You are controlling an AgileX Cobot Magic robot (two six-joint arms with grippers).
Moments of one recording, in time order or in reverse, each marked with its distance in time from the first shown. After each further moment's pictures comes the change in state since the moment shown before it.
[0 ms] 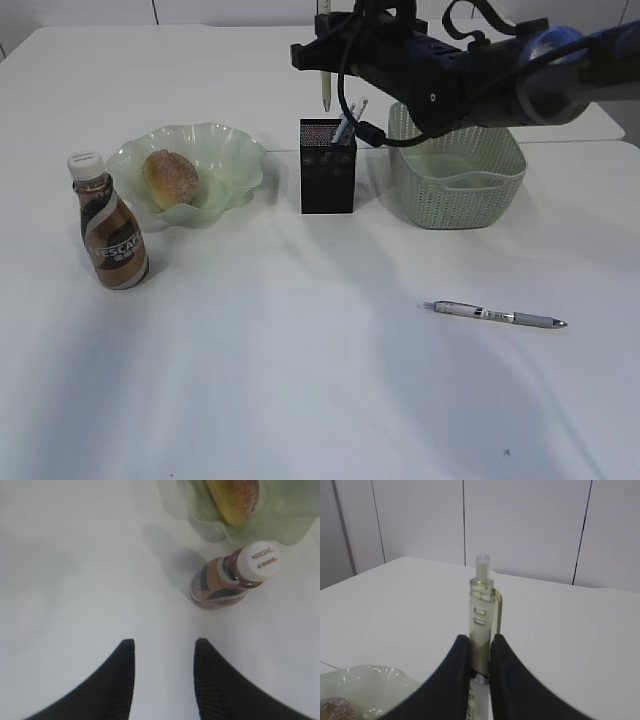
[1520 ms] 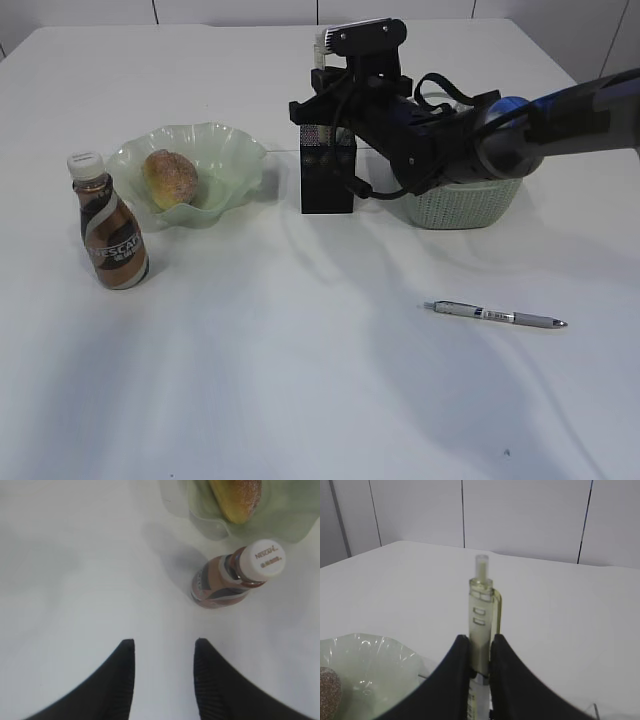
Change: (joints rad) left arm 0.000 0.013 0.000 0.000 -0.002 0.000; right arm 0.000 0.144 0.000 -0.002 -0.136 0.017
